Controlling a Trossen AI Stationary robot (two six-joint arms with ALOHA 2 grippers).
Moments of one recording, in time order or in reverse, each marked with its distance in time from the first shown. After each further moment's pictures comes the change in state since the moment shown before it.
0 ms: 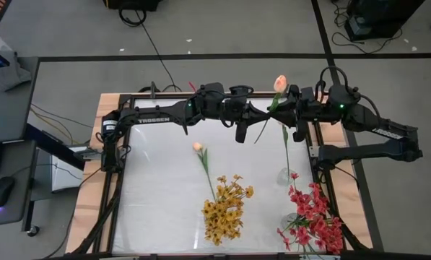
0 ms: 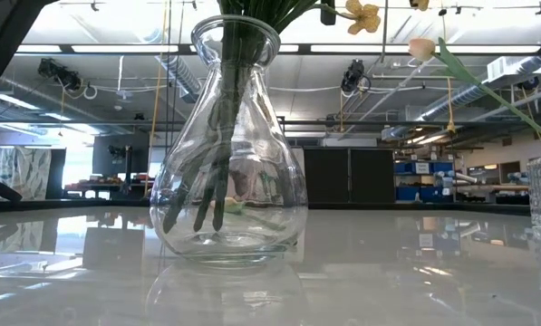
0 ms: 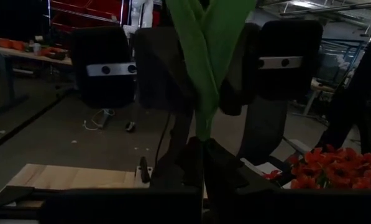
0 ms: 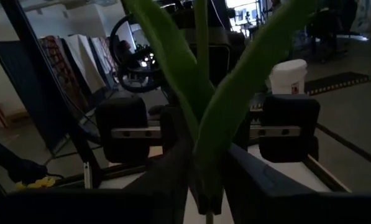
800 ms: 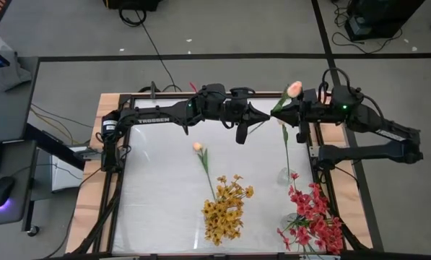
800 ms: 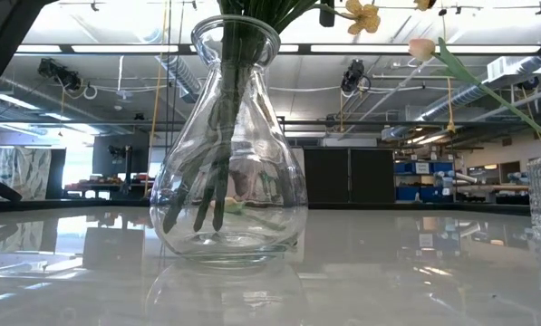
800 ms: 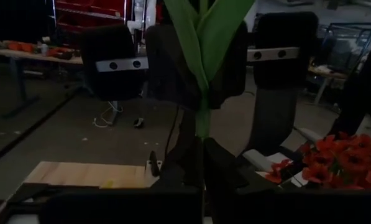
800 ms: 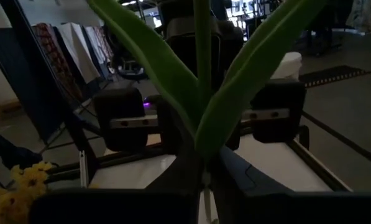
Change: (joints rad) left arm 0.000 0.000 0.002 -0.050 -0.025 0.065; right arm -0.014 -0.051 -0.002 -0.080 -0.005 -0.021
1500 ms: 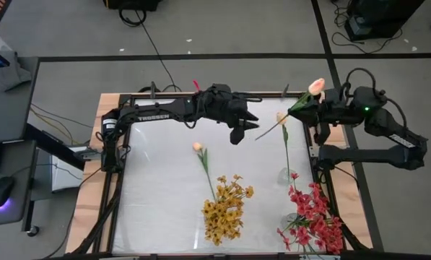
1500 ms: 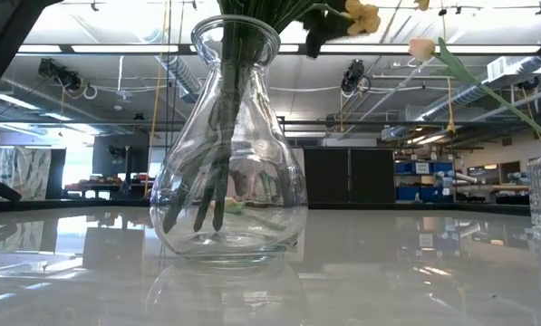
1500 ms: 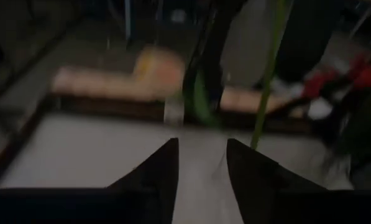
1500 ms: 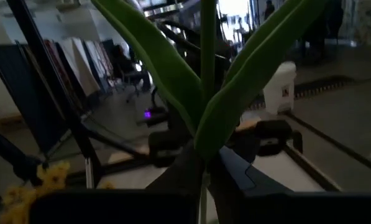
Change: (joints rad) left arm 0.034 0.000 -0.002 -0.330 -0.001 0.067; right arm -0.035 -0.140 0.002 -0.112 -0.008 0.016
